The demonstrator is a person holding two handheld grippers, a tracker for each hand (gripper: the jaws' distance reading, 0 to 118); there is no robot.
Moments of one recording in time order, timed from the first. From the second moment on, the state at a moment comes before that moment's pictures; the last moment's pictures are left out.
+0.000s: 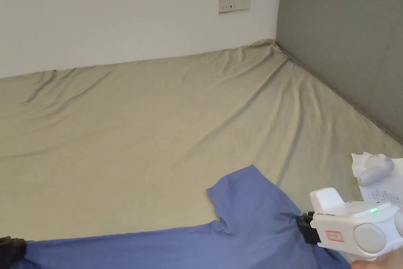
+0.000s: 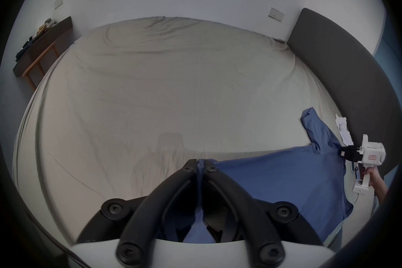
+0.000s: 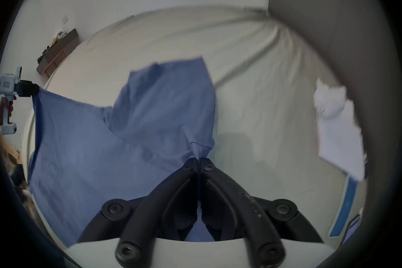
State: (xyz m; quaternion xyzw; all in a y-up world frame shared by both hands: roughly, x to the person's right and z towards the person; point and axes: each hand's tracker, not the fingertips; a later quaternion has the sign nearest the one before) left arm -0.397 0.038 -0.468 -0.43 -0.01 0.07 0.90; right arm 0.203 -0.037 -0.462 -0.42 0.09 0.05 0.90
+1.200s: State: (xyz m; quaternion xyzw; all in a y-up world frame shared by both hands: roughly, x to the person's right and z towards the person) left arm -0.386 0.380 -0.581 -0.12 0.14 0.01 0.98; right arm 0.146 0.402 -0.623 -0.03 -0.07 -0.03 1.00
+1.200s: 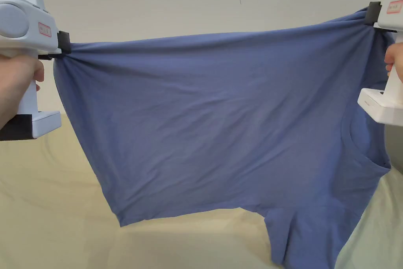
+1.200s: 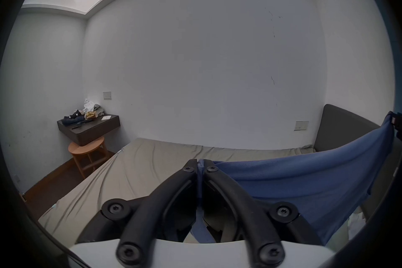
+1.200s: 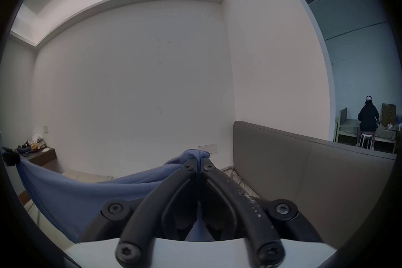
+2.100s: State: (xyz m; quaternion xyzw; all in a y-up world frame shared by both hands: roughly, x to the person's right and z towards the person) left arm -0.380 0.278 -0.614 -0.21 0.12 -0.02 0.97; right arm 0.158 0.259 -0.624 -0.15 -0.04 0.07 0.99
